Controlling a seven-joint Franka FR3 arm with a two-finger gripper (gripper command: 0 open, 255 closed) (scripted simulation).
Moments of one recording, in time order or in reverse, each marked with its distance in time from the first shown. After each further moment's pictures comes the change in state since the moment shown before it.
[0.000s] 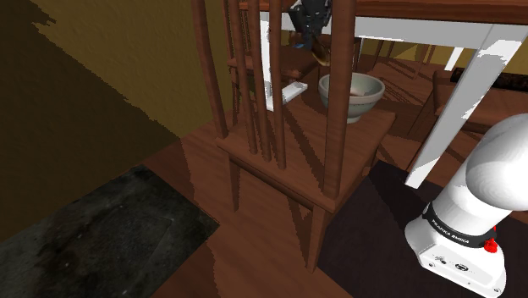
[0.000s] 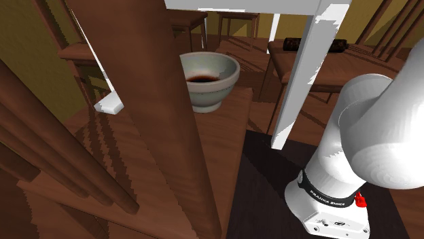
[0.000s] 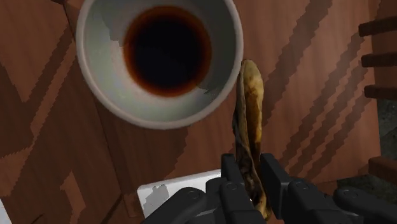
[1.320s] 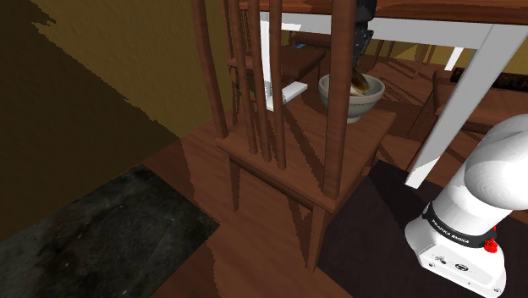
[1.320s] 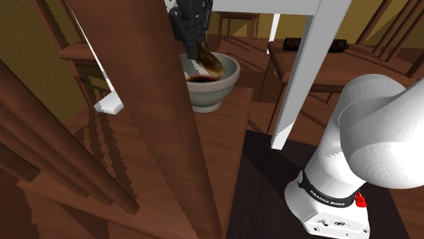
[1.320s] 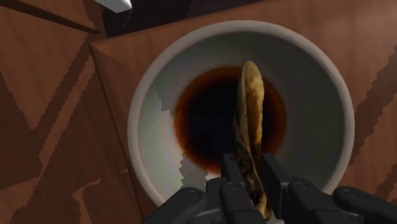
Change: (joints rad) arm -0.026 -0.291 -0.096 -0.428 -0.010 0.137 -0.132
